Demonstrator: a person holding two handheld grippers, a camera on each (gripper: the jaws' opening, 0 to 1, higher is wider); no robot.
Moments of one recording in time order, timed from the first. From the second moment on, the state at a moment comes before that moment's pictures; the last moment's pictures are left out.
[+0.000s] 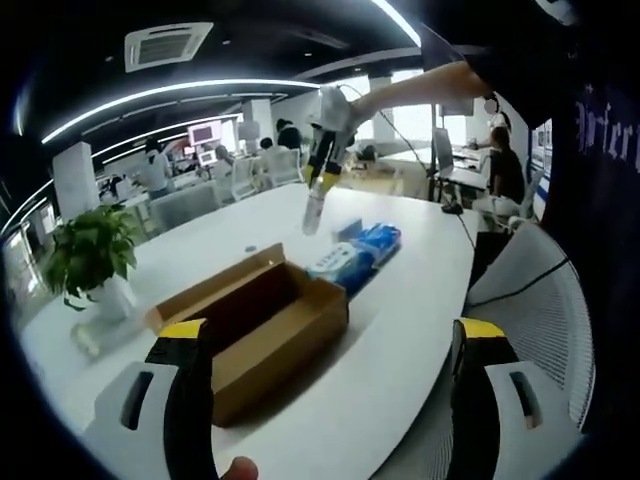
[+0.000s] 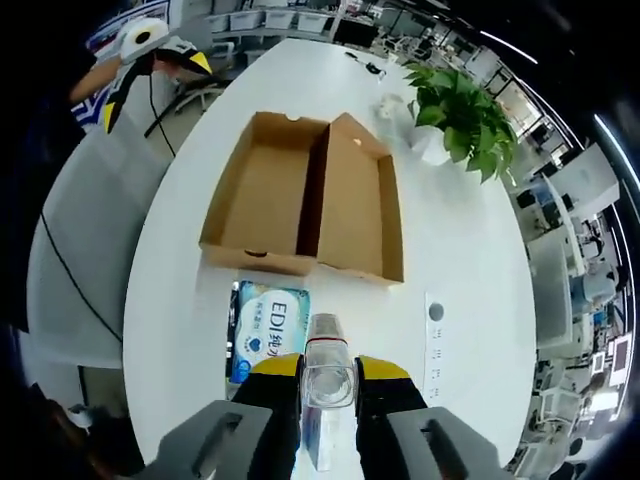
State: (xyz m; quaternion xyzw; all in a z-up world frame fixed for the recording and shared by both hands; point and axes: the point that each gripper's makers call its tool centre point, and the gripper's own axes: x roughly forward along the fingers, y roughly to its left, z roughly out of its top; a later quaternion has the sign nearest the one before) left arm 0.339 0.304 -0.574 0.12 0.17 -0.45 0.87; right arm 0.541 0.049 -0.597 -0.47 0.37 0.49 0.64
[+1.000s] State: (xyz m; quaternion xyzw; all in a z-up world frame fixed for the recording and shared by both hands) left arm 0.333 0.330 -0.591 0.11 0.19 -0.41 0.88; right arm 0.561 0.043 -0.660 -0.48 0.46 0.49 0.56
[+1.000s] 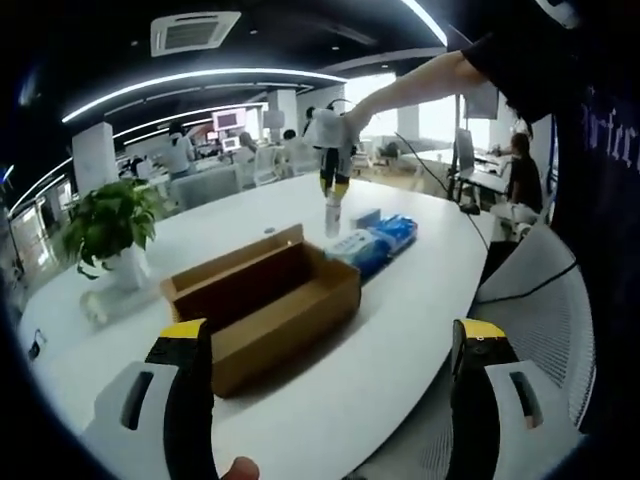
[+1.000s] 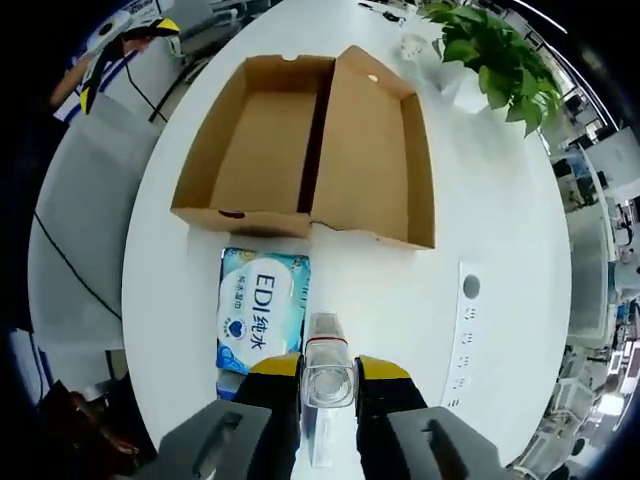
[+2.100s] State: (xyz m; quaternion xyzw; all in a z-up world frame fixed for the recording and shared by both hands) left arm 0.331 0.330 -0.611 0.11 0.22 -0.41 0.88; right arm 0.569 0.036 -0.702 -0.49 0.48 0.47 0.56
